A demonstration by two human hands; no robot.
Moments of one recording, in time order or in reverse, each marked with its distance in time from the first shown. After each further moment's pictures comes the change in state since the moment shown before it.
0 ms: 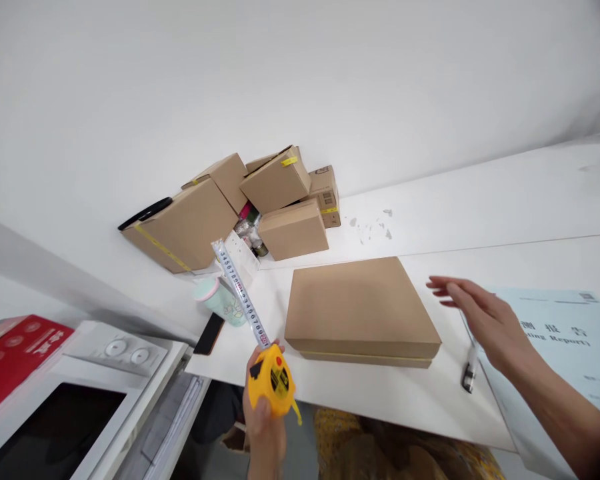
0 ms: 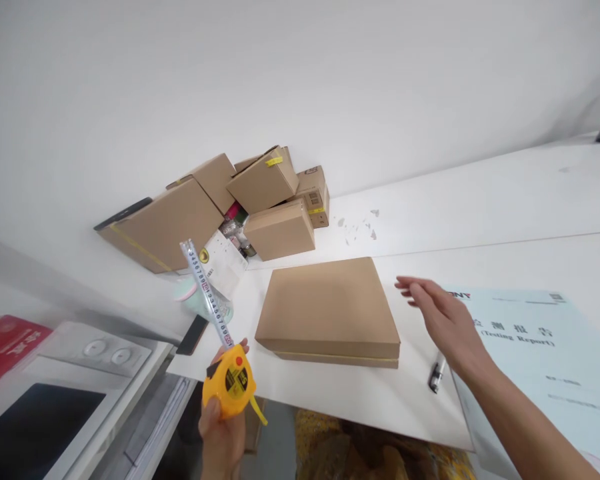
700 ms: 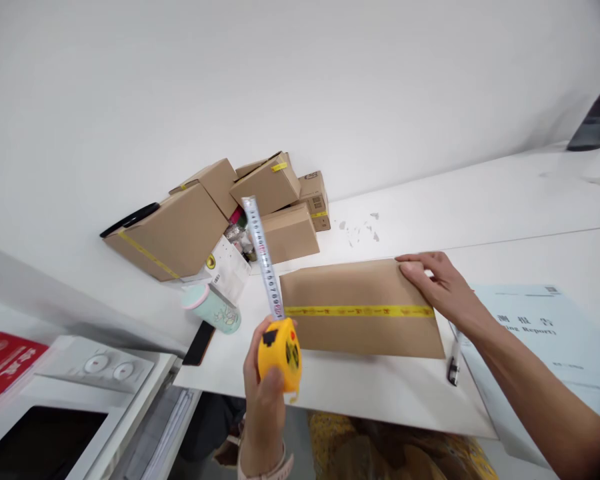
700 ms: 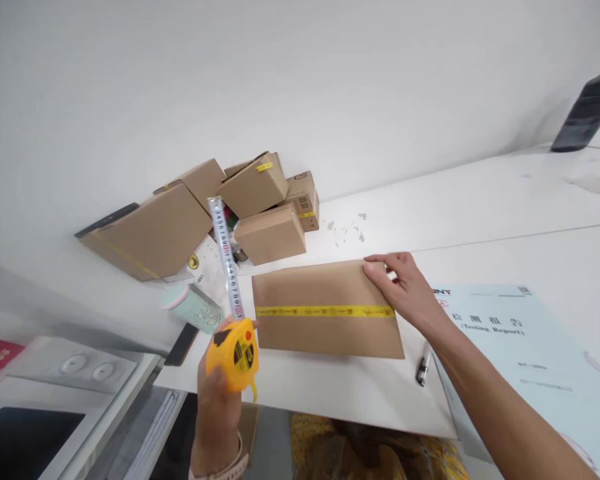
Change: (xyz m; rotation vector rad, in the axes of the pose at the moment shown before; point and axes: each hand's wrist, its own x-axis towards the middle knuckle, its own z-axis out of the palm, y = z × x) left_hand 0.025 0.035 0.068 0.013 -0.158 0.030; right_hand 0.020 -0.051 0.011 -0.226 -0.019 -0.185
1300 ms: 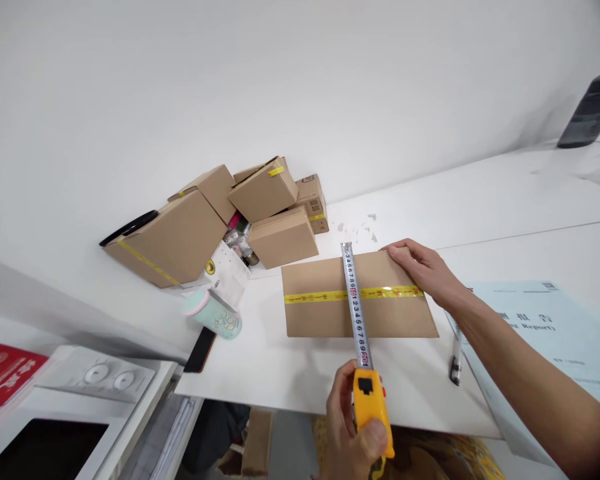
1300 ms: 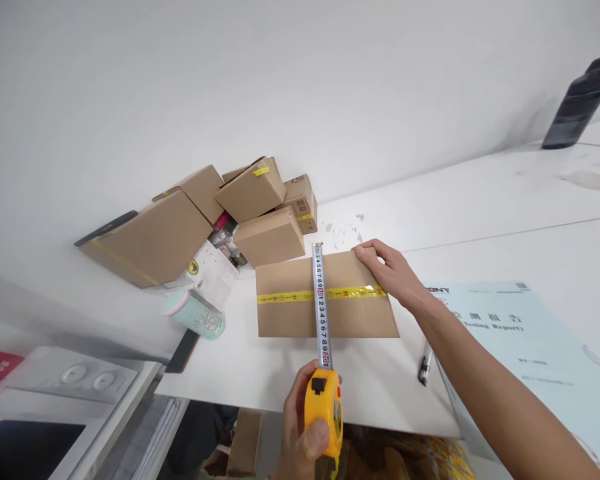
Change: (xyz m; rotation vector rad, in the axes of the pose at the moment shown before) left_hand -0.074 -0.062 0.040 -0.013 -0.297 -0.382; right_hand 0.032 -0.004 0.010 0.201 -0.127 0.012
